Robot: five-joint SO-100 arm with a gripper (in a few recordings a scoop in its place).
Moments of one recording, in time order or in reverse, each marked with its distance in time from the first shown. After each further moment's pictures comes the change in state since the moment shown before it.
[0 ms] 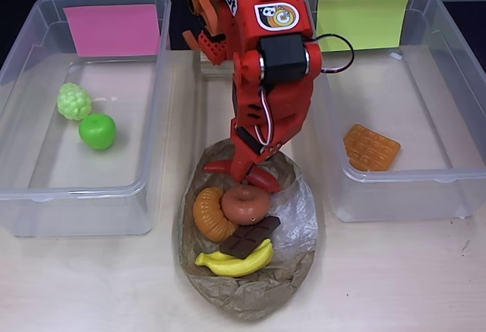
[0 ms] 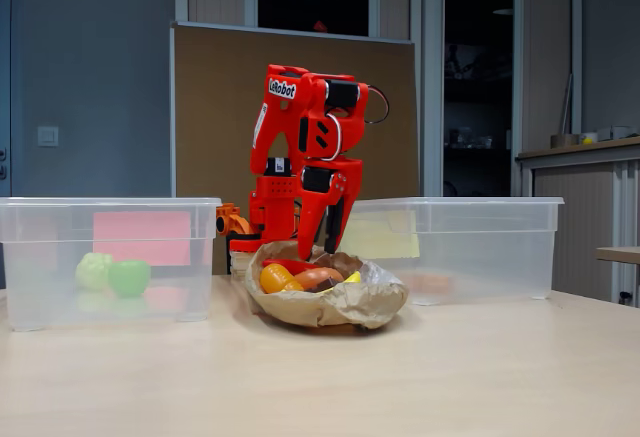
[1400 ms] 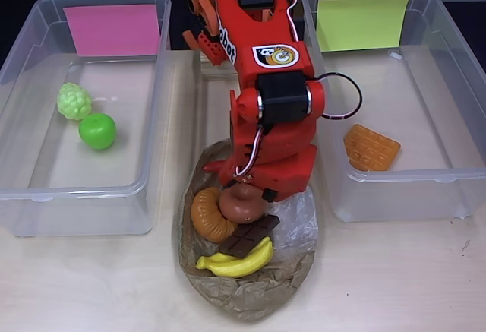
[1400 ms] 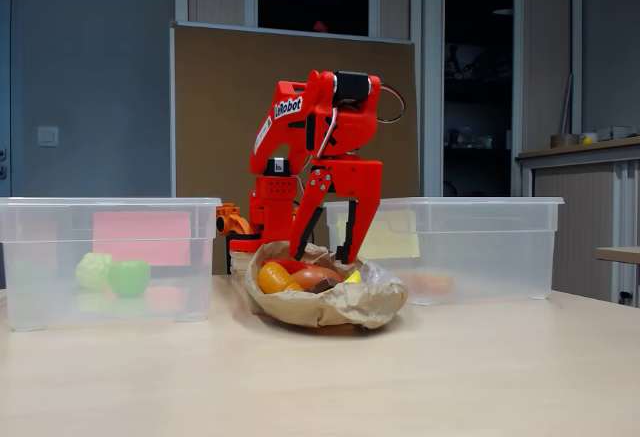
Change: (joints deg) arm 2.0 -25.4 -43.2 15.6 57.1
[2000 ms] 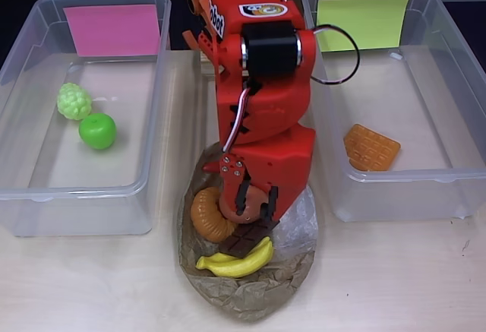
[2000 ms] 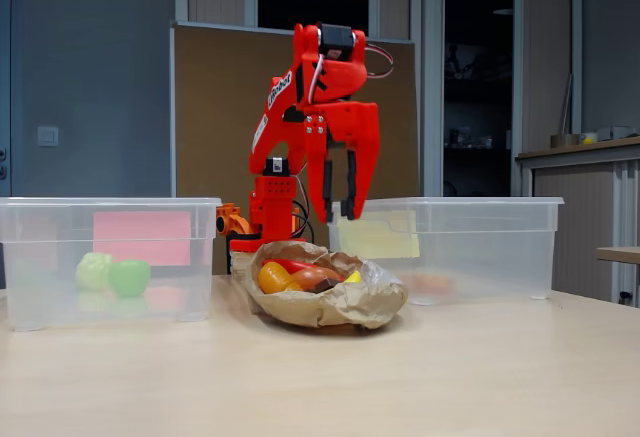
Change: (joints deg) arm 1.9 1.0 -13.4 -3.8 -2.0
